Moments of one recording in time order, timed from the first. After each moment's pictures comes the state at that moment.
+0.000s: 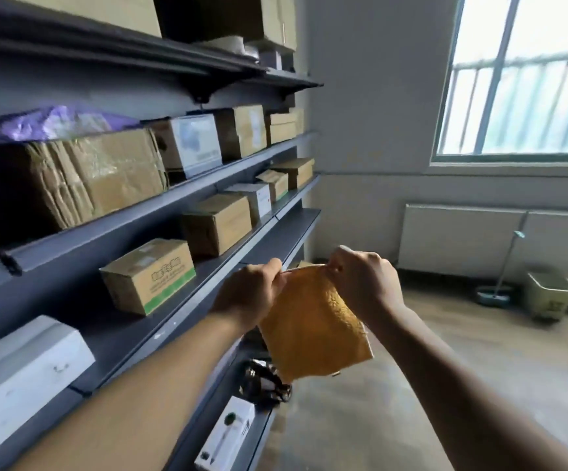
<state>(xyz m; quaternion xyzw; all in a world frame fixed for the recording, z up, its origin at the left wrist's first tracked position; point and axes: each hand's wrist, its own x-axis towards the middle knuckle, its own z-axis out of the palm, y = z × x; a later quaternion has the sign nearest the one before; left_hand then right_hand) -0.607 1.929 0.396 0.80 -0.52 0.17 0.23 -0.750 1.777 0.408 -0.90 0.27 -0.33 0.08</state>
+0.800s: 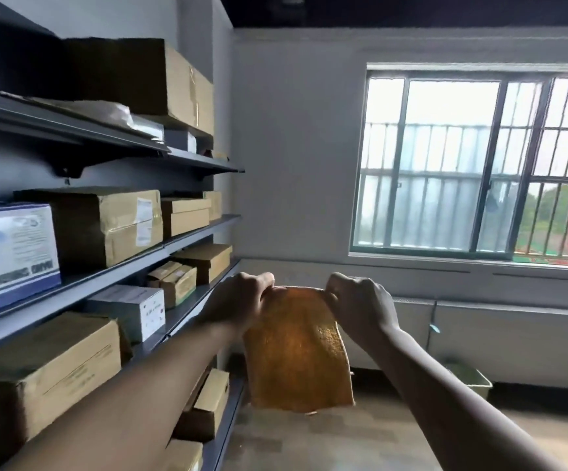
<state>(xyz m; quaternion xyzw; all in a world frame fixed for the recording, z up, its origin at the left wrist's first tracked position) -0.428 1.565 0.503 0.69 -0.63 0.22 0.27 -0.628 1.455 0.509 -0.87 0.34 -0.36 -0.04</state>
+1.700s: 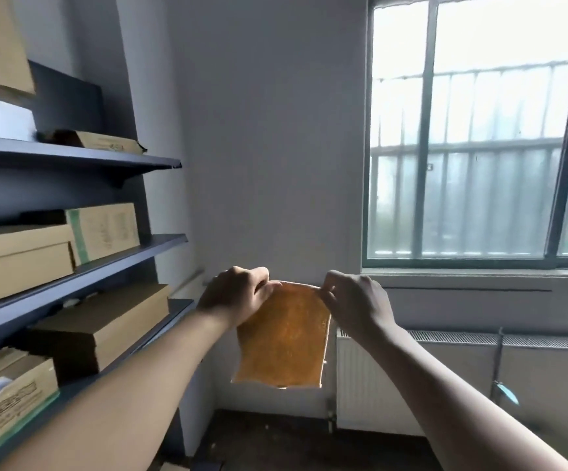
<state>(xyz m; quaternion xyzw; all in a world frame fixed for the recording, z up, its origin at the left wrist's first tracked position) -0.223 0.957 0.515 0.74 -0.59 0.21 0.23 -0.417 0.833 0.499 -0.87 0.33 -0.37 0.02</state>
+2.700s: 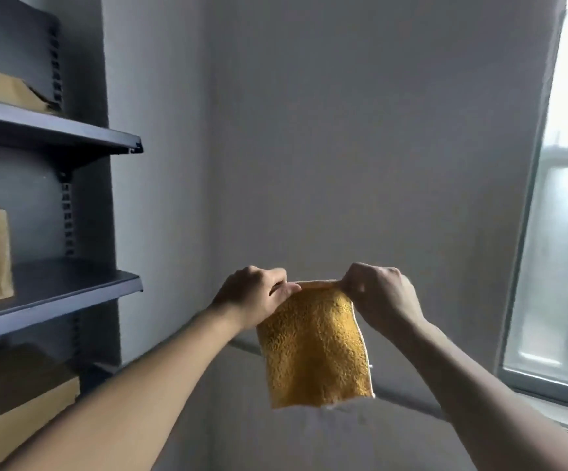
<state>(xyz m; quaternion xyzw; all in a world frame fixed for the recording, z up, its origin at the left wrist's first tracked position) 0.144 0.504 0.515 0.76 -0.52 0.26 0.28 -0.017 0.324 0.531 -0.90 0.20 -0.38 0.05</state>
